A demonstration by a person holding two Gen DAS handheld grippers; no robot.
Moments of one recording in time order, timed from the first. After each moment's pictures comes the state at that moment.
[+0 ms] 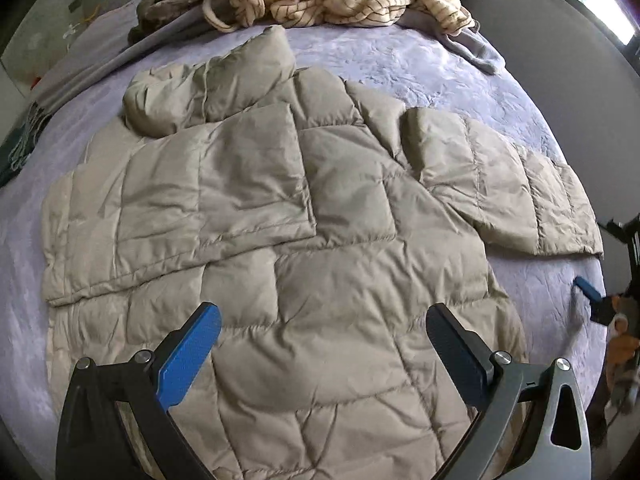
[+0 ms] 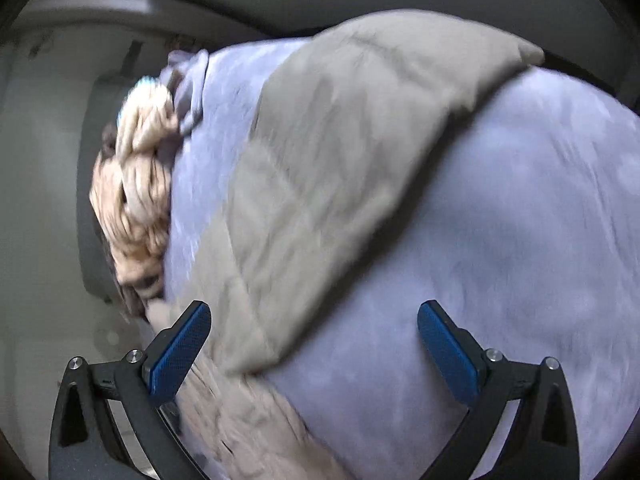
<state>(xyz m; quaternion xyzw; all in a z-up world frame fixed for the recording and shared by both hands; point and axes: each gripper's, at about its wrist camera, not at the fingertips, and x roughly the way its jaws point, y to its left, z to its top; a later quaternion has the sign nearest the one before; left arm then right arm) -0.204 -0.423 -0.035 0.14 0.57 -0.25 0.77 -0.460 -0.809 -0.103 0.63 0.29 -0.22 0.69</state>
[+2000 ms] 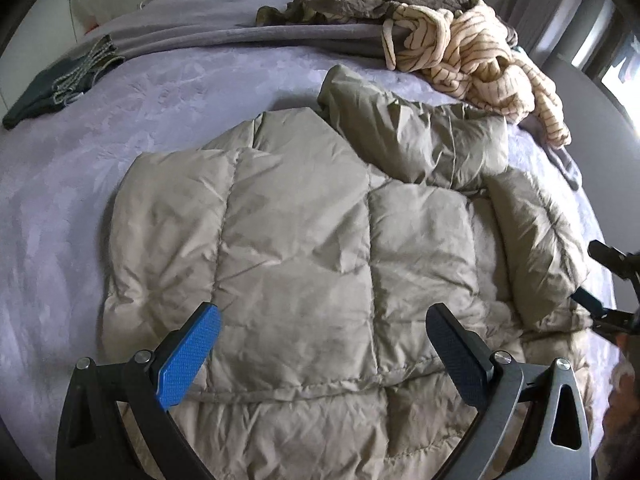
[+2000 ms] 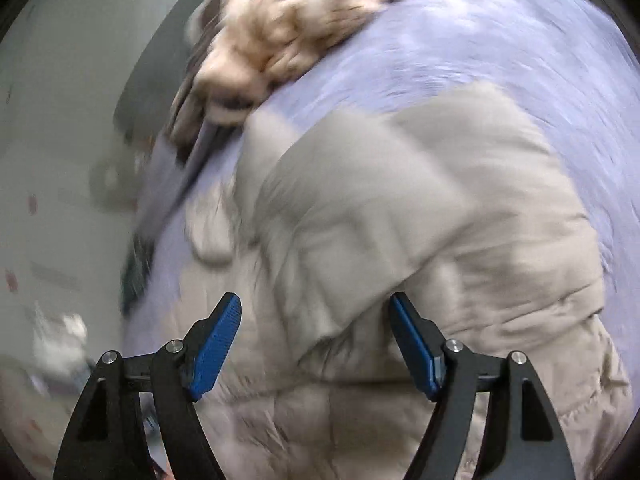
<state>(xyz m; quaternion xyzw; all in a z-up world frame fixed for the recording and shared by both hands) -0.060 -0.228 -0.084 0.00 0.53 -0.20 0.82 -0.195 -0.587 -0.070 0.45 0.39 -0.07 0.80</state>
